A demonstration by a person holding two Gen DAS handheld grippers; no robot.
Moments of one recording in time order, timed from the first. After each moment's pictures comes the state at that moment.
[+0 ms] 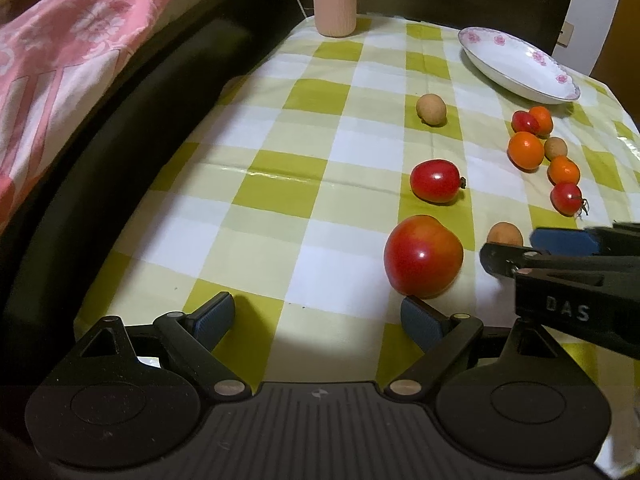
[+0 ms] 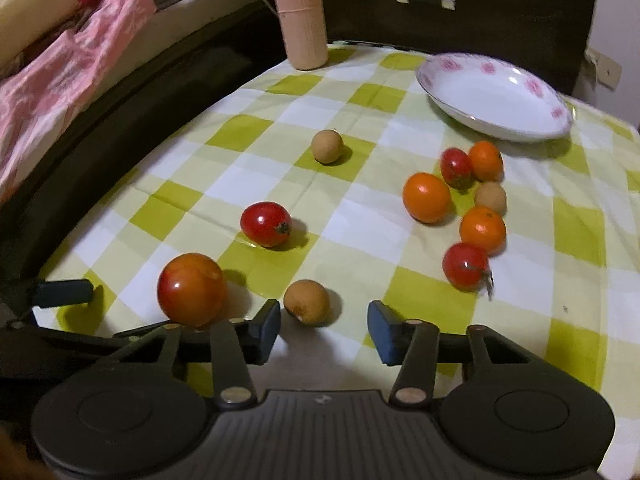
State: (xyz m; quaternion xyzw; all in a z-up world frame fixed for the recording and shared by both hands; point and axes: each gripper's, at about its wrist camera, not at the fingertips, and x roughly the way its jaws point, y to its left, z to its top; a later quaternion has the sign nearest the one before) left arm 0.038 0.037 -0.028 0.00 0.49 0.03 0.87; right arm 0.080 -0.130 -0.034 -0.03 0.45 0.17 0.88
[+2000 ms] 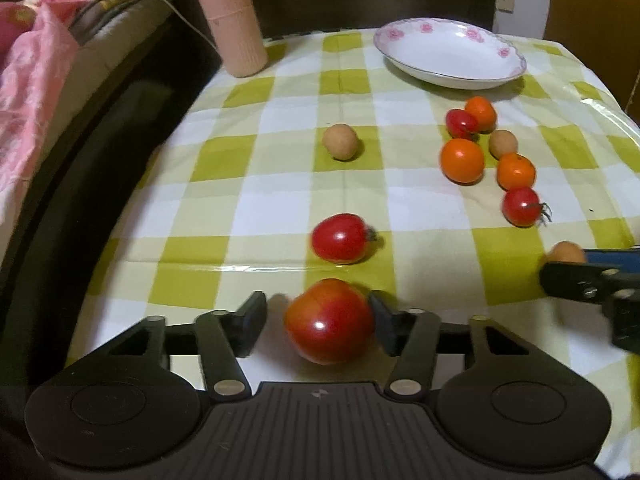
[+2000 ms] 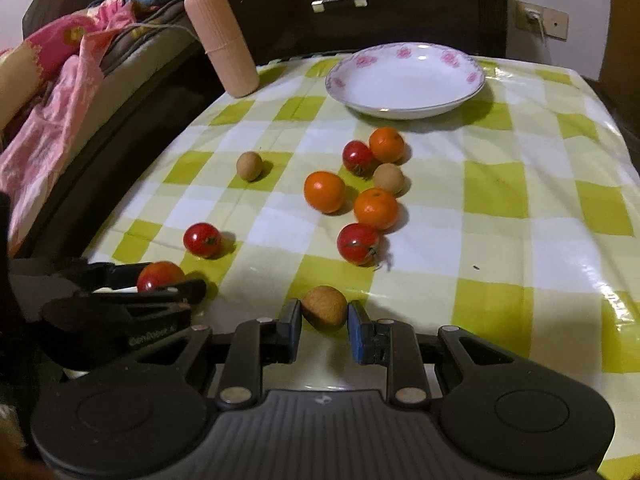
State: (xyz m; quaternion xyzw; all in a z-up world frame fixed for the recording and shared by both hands) left arm 0.075 -0.024 -0.032 0.09 0.47 -0.02 0.88; right arm 0.064 -0.213 -0.020 0.08 0.45 0.13 0.88
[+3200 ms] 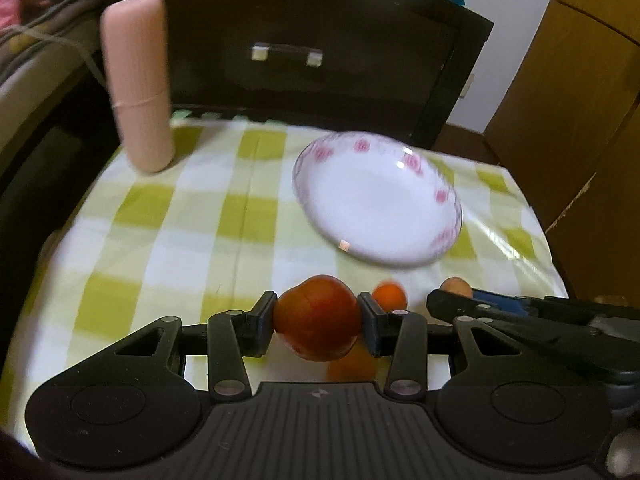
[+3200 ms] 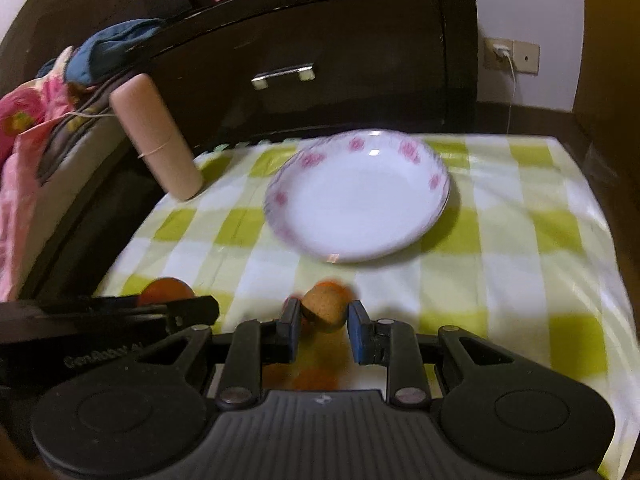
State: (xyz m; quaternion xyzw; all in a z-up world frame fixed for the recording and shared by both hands) left arm 0.191 -0.066 0.024 -0.04 0.44 -0.14 0.89; right arm 0.182 -0.248 0.012 0.09 0.41 0.07 0.90
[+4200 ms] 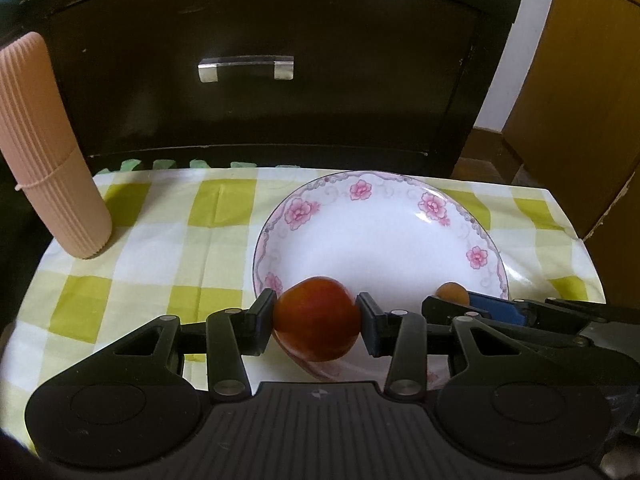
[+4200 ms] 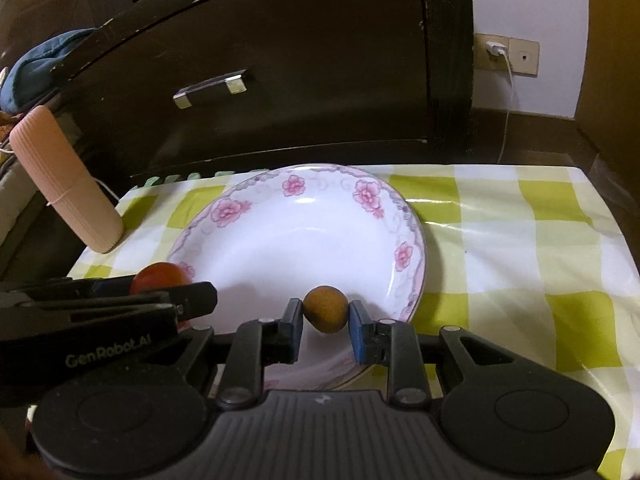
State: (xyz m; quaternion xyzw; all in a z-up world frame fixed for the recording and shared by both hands) left arm 0.283 -0.120 -0.005 0.00 0.43 -0.13 0.90; right arm 0.278 -0.277 -0.026 0.09 0.40 0.05 0.91
